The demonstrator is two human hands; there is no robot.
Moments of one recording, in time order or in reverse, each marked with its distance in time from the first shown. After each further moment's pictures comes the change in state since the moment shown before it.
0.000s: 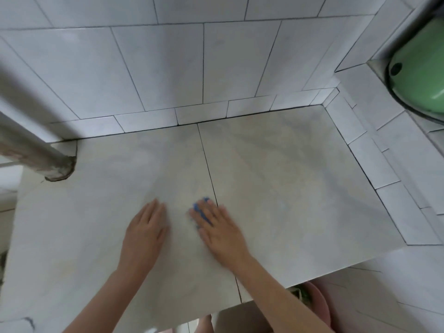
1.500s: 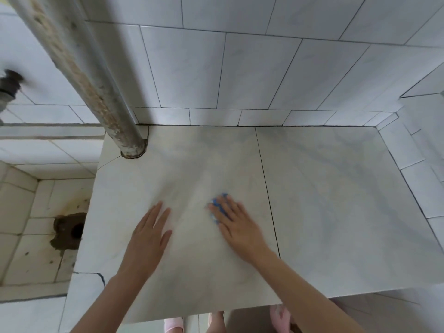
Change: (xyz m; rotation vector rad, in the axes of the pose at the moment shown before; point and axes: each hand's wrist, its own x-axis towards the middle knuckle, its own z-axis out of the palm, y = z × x) left_hand -0.065 -0.106 -0.022 -0.058 0.074 -0.094; right_hand 0.036 -0.068 0.017 -0.022 -0.095 -0.091
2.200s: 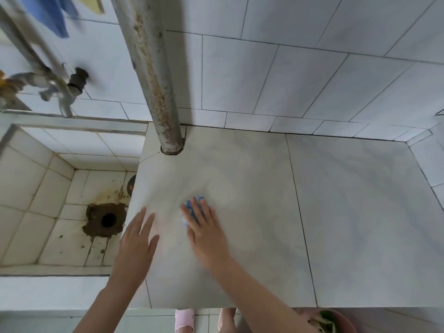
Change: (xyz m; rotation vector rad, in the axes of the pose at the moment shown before) left_hand -0.050 -0.073 -0.028 0.011 0.057 -0.202; right_hand 0.036 -0.152 0.037 0.122 0.091 -0.060
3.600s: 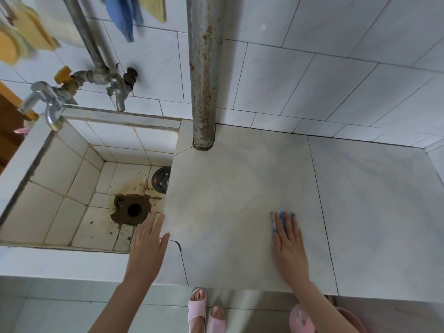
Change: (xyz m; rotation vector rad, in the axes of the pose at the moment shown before) left_hand -0.038 -0.046 -0.021 -0.130 -0.024 -0.144; right_hand -0.093 0.081 -0.029 -0.059 0.023 0.388
